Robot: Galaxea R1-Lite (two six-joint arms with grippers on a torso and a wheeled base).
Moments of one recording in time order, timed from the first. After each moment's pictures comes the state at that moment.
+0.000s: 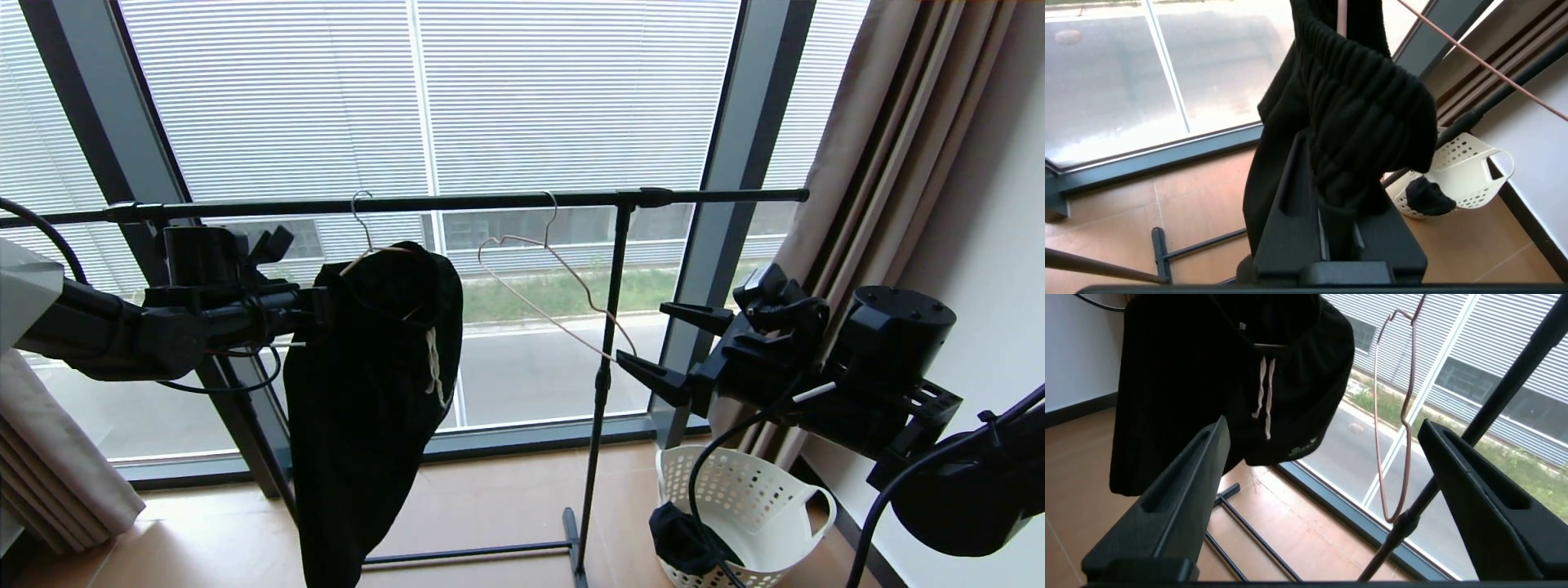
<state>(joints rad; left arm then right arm) 0.04 2.08 -1.20 -0.49 -0.39 -0.06 0.37 1.89 -0.61 -1.21 0.44 -0.10</state>
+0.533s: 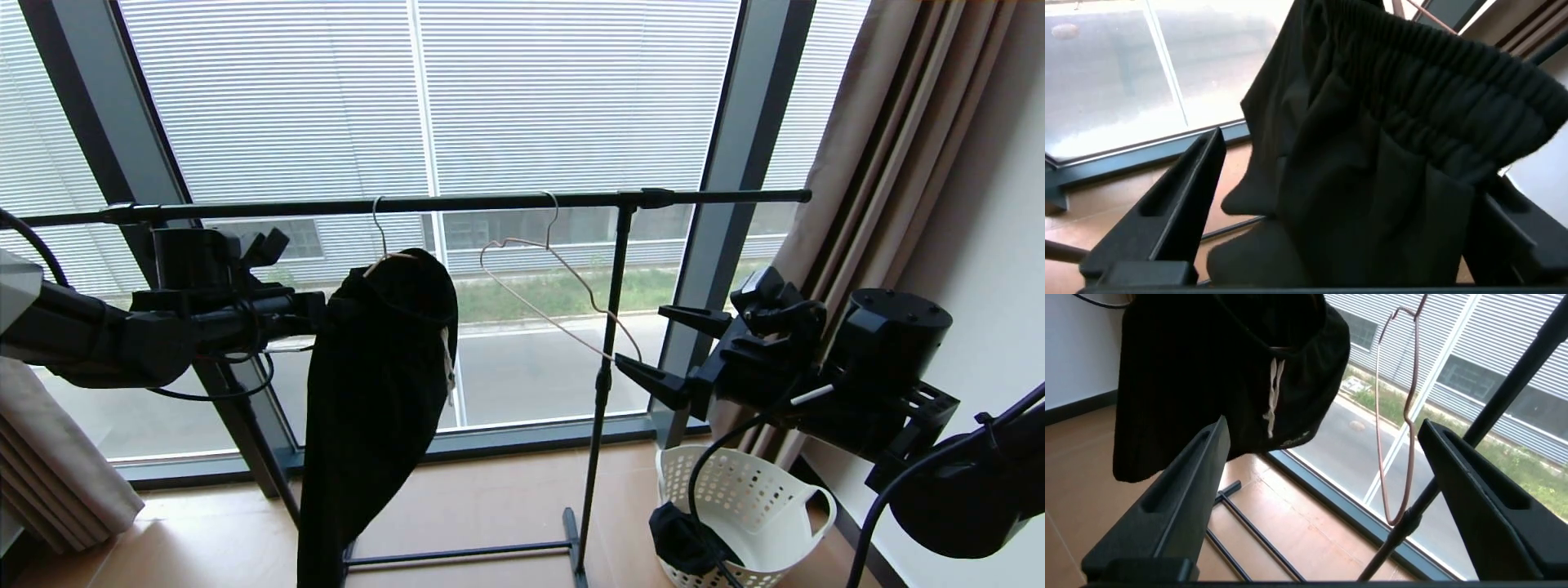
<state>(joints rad) 0.04 2.03 -1.13 -0.49 -0.39 -0.05 0.37 1.89 -0.60 -1.21 0.44 -0.11</state>
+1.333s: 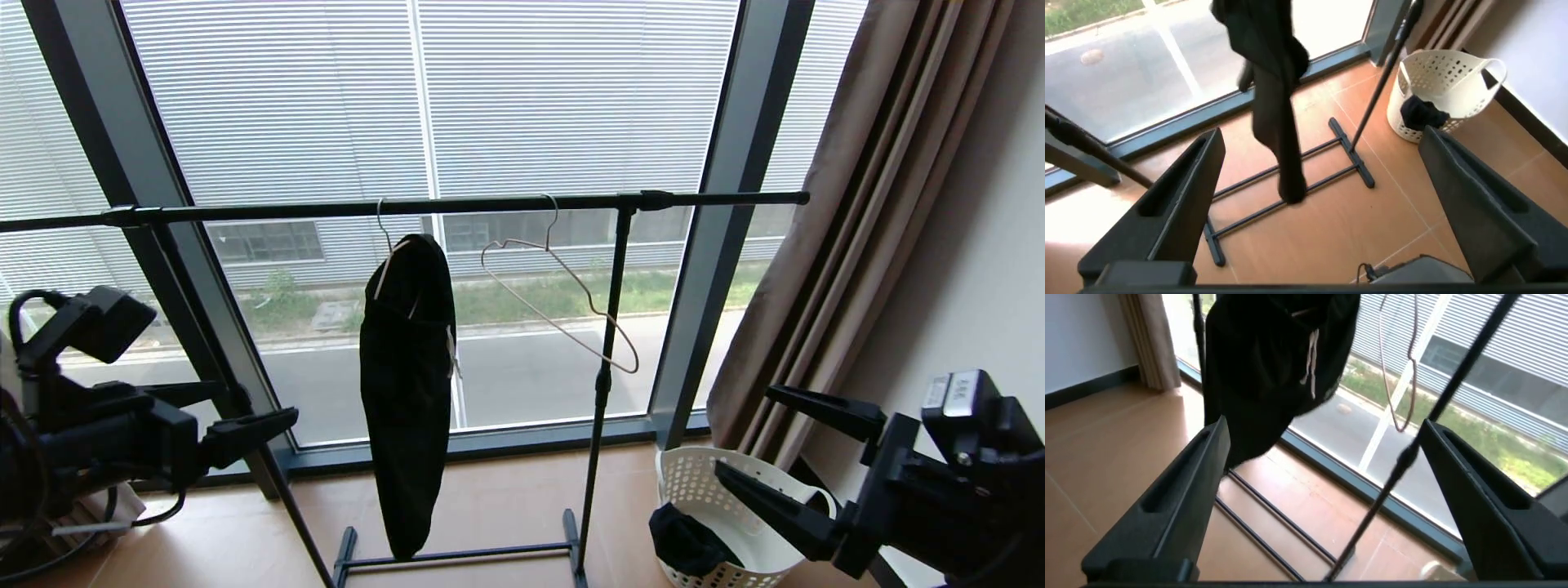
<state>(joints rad) 0.01 1.27 -0.53 -0.26 -0.40 0.17 0.46 1.41 -0.12 -1.15 0.26 -0.12</state>
